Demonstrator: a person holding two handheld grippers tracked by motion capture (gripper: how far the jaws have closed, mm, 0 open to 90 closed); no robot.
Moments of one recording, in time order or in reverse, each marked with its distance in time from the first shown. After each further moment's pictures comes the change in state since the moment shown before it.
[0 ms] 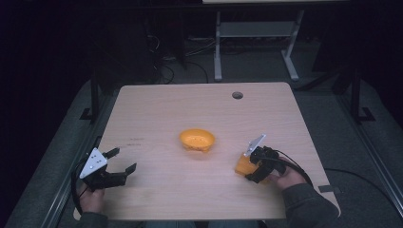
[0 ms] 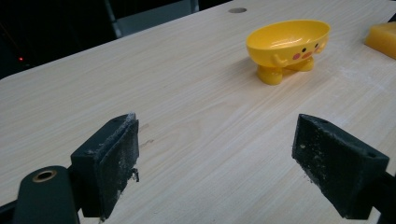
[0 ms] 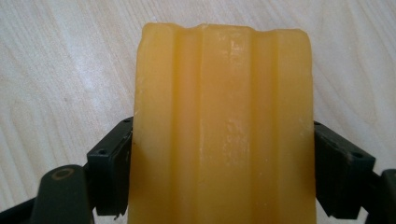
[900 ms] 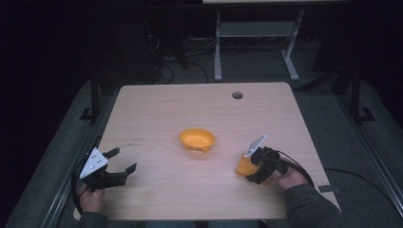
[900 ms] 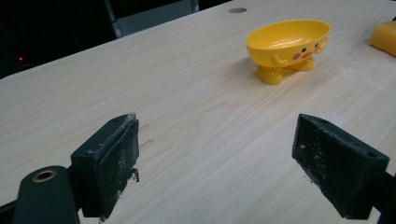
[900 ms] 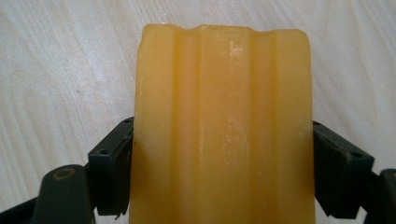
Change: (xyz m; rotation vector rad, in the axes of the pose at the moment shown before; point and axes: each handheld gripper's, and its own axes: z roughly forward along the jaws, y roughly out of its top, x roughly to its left) left arm 0.000 0.000 0.000 -0.003 0.000 -0.003; right arm 0.003 -0.001 -0.005 0.003 0.003 -0.025
